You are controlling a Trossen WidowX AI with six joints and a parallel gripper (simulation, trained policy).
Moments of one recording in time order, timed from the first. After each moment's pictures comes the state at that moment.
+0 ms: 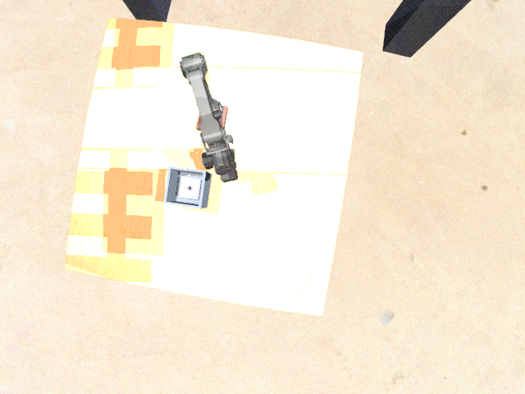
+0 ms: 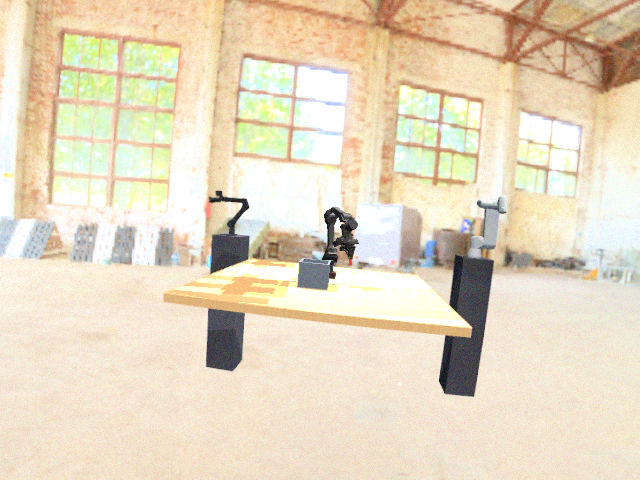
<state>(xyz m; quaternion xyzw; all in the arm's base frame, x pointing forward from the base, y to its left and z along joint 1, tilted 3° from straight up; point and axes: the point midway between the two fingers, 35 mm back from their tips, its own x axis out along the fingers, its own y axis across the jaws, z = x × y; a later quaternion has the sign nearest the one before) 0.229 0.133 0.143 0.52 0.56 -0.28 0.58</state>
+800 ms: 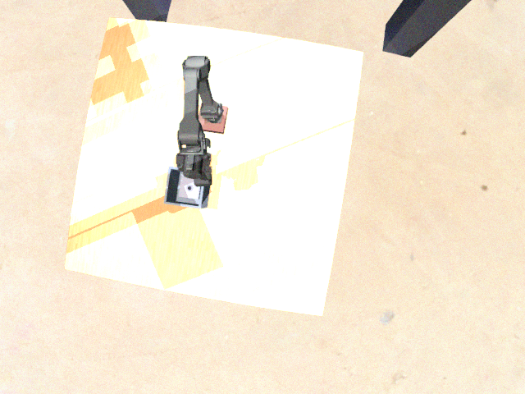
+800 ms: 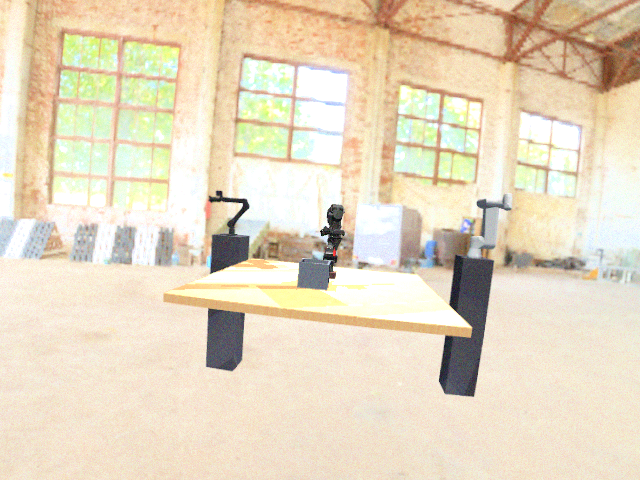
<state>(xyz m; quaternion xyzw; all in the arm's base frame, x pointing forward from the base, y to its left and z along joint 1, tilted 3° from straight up) 0.269 0.047 0.187 0.51 0.49 -0.33 0.63</state>
